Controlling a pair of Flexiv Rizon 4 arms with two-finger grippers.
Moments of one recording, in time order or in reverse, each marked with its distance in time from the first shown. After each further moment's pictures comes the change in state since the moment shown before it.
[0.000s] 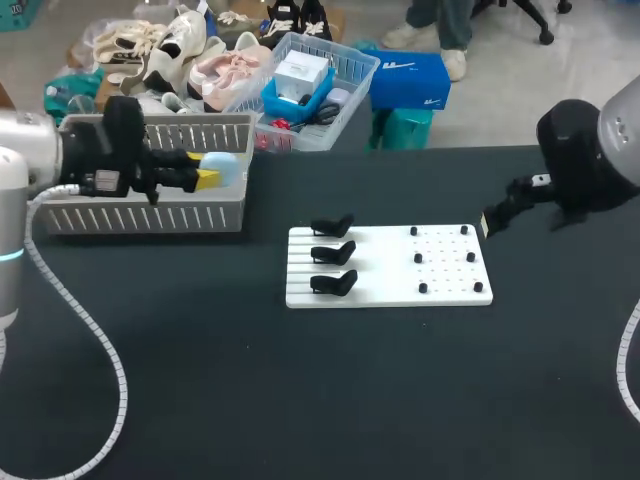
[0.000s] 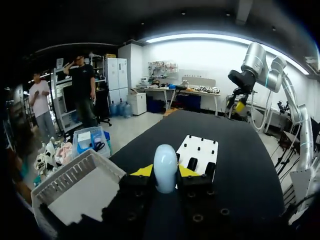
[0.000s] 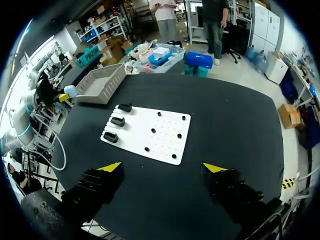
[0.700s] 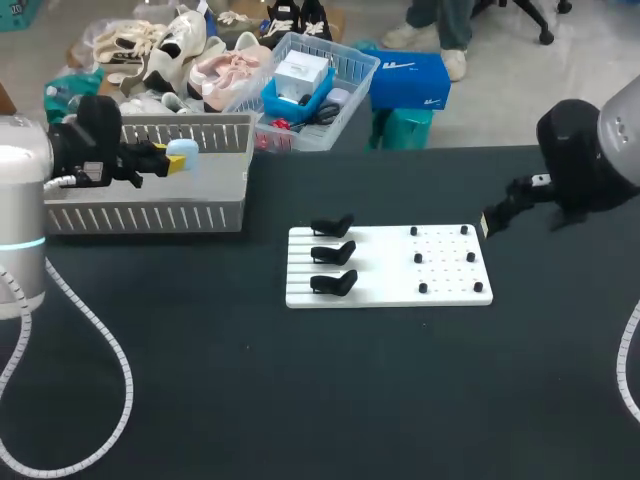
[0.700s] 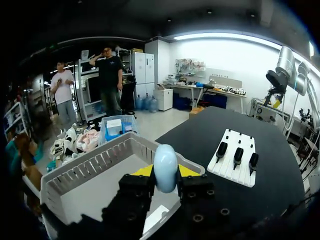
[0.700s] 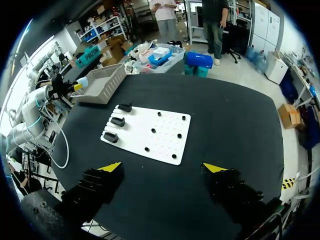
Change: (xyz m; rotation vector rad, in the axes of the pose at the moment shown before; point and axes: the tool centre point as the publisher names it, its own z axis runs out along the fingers) left arm 0.042 0.110 0.012 -0.179 0.007 -0.072; right arm 0.000 0.000 0.000 0.000 0.000 0.000
